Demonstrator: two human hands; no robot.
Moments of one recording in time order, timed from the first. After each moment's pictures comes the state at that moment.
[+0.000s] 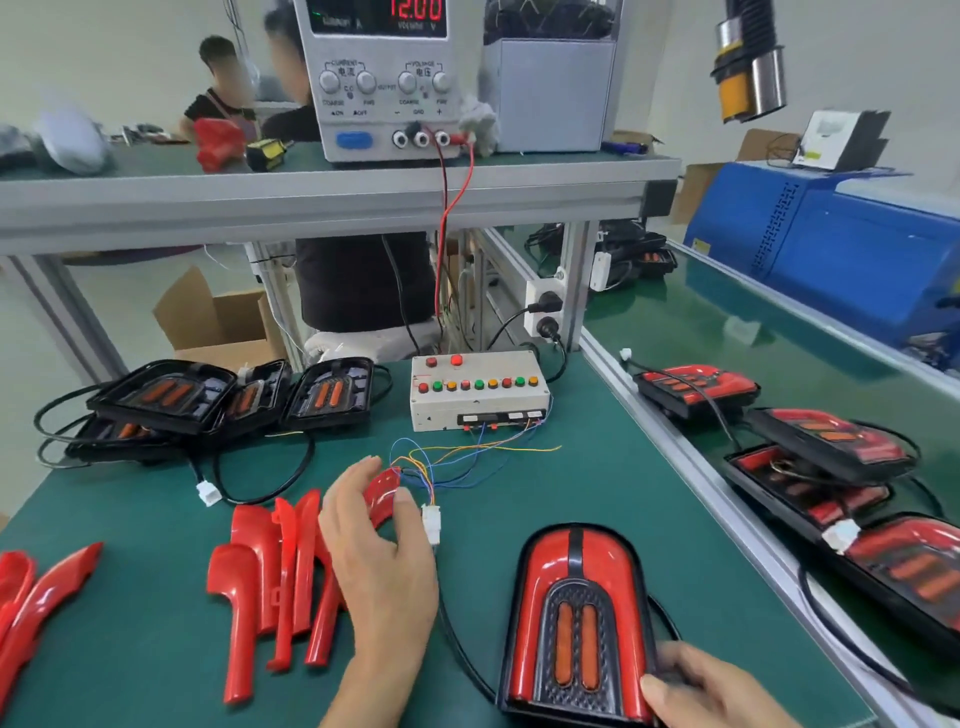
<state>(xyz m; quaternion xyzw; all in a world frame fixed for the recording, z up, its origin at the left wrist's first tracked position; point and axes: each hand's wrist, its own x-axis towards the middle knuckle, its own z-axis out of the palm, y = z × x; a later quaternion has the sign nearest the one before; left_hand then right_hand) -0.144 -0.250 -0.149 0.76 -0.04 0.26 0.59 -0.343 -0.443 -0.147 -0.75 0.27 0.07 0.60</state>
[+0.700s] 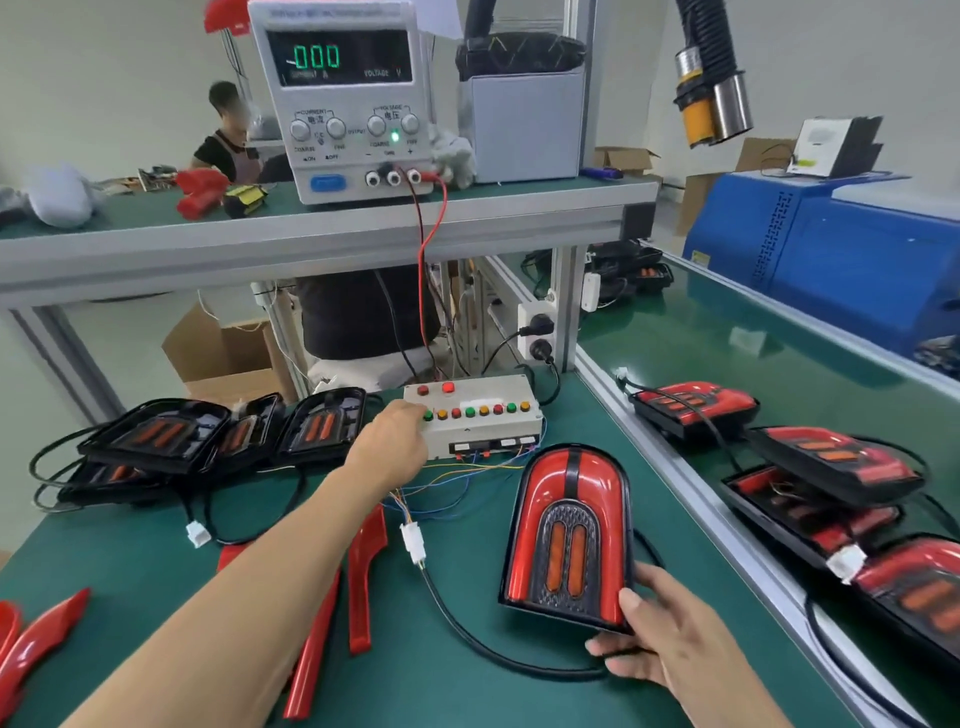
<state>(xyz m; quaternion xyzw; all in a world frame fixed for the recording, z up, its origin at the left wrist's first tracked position) 0.029 -0.292 -0.114 0.95 -0.26 0.01 0.17 -0.271 -0.484 -0.195 -0.61 0.24 -0.07 0.75</state>
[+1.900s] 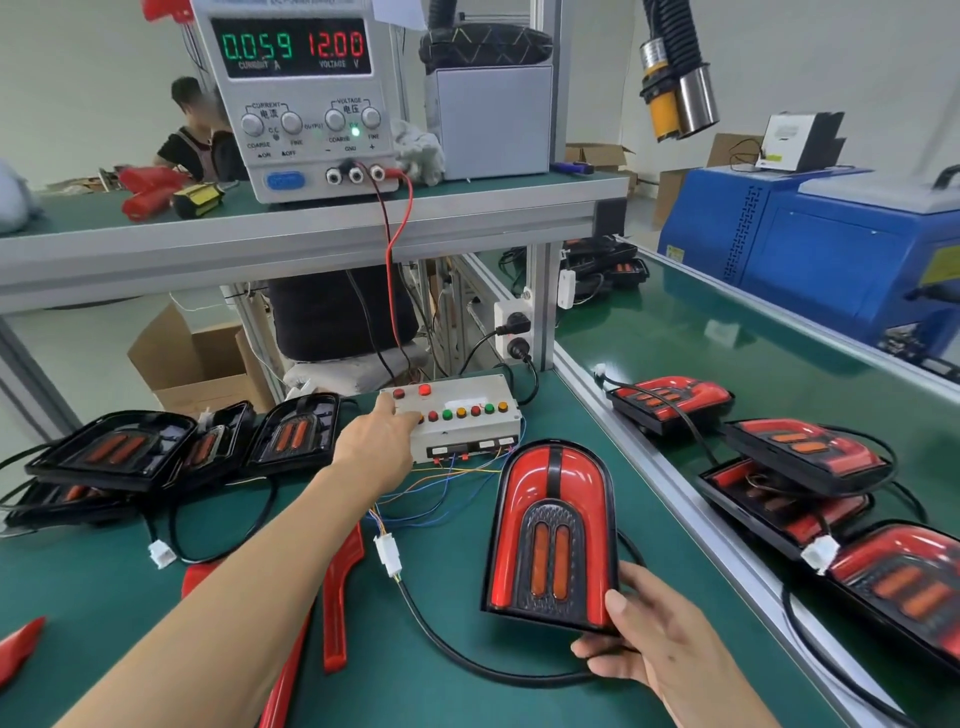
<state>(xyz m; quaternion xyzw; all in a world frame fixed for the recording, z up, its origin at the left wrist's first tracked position) 0.023 -0.310 -0.104 0.96 -0.28 0.02 -0.05 -0.275 -0.482 -0.186 -0.61 0.18 -0.08 0.77</state>
